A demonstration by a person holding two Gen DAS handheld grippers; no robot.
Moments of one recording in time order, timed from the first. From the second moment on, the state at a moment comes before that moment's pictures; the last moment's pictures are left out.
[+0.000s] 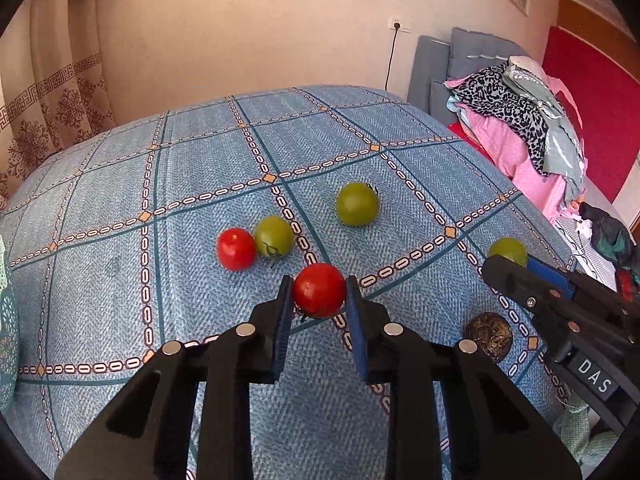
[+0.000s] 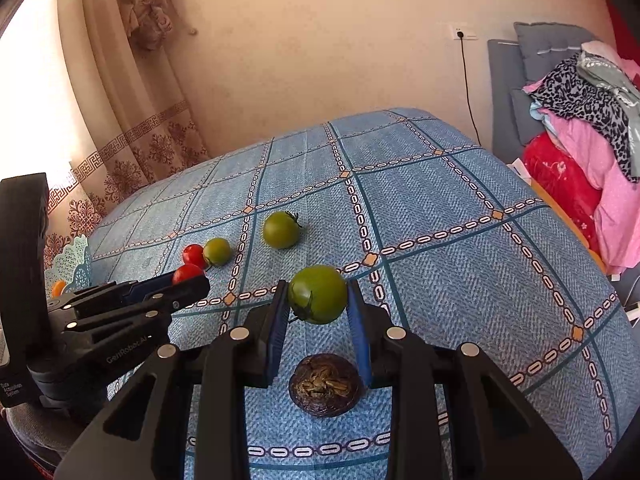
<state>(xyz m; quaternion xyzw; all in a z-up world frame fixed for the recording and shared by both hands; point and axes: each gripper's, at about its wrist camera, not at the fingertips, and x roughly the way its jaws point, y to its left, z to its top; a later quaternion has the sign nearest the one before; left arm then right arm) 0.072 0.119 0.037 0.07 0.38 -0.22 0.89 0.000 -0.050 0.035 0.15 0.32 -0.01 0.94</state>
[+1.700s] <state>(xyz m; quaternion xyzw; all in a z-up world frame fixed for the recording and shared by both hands) 0.045 0.380 0.130 -0.03 0.24 0.10 0.97 0.057 0.177 0.133 0.03 0.28 0.23 0.93</state>
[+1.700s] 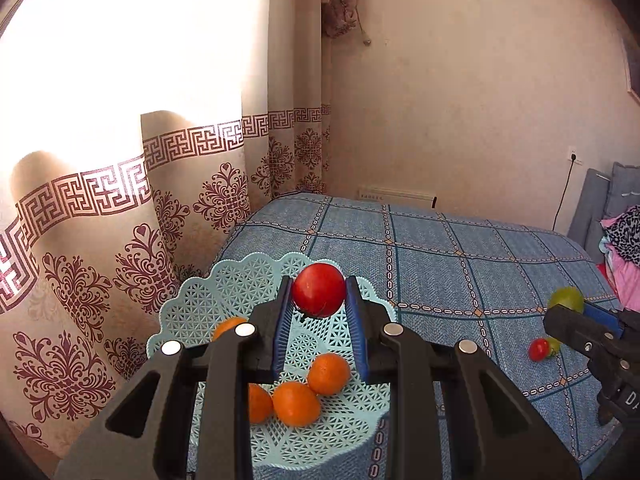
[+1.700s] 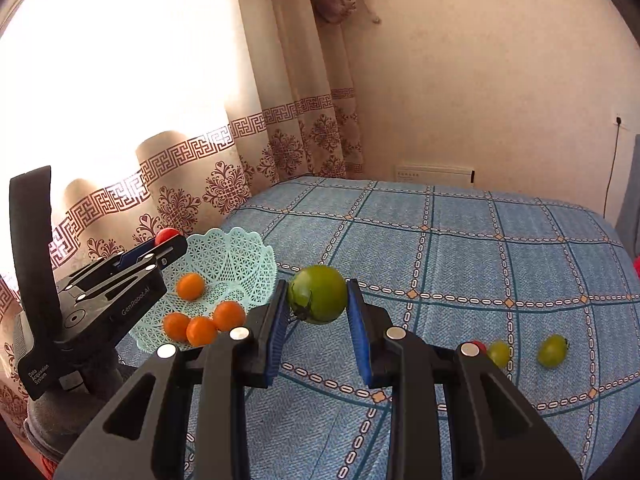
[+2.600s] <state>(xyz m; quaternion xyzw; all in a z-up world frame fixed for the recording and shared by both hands) 0.047 0.441 0.129 -0.14 0.26 0.11 0.95 0.100 0.272 0.099 0.01 0.34 0.26 0.90</state>
